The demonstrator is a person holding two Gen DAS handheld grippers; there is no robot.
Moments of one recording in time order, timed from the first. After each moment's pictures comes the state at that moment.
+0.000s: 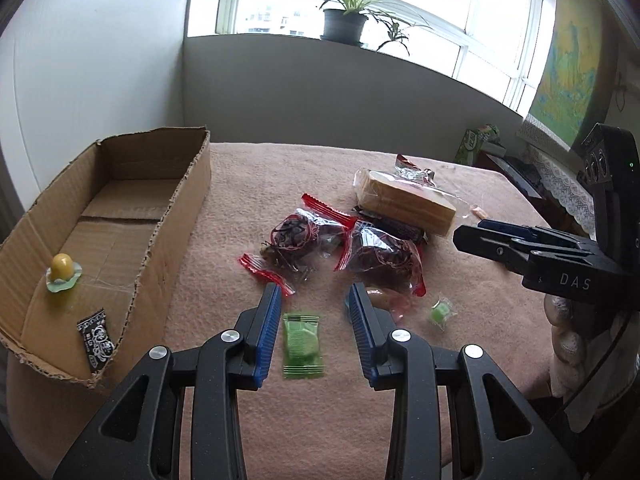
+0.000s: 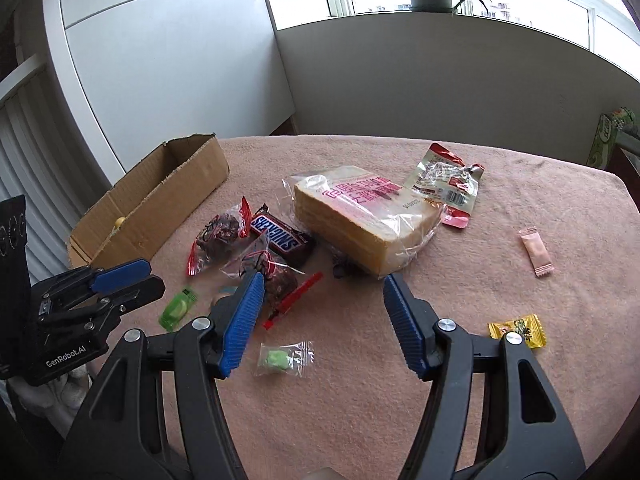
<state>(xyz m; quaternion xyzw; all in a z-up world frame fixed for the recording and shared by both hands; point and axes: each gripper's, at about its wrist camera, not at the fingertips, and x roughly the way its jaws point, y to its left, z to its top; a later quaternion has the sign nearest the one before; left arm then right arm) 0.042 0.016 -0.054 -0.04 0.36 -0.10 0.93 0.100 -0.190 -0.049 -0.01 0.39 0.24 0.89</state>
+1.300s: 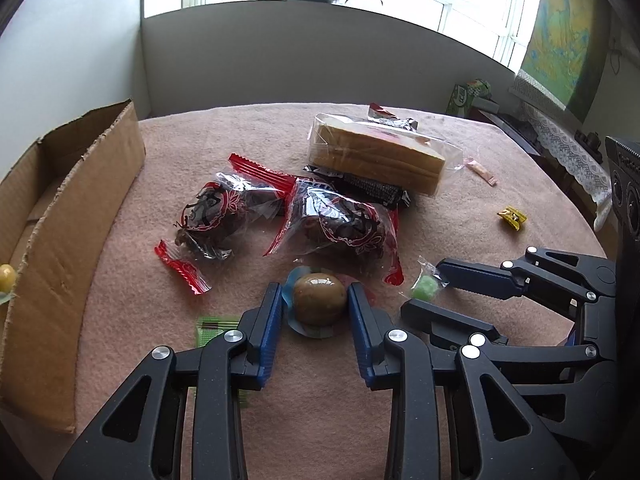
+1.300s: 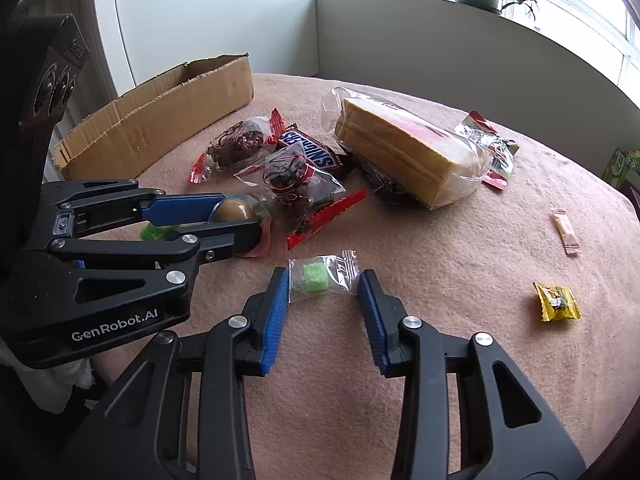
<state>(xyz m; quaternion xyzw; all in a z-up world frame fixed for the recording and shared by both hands) 0.073 -0.035 -0.086 0.00 0.41 -0.12 0.90 0.077 -0.156 -0.088 -0.10 0.40 0.25 0.87</state>
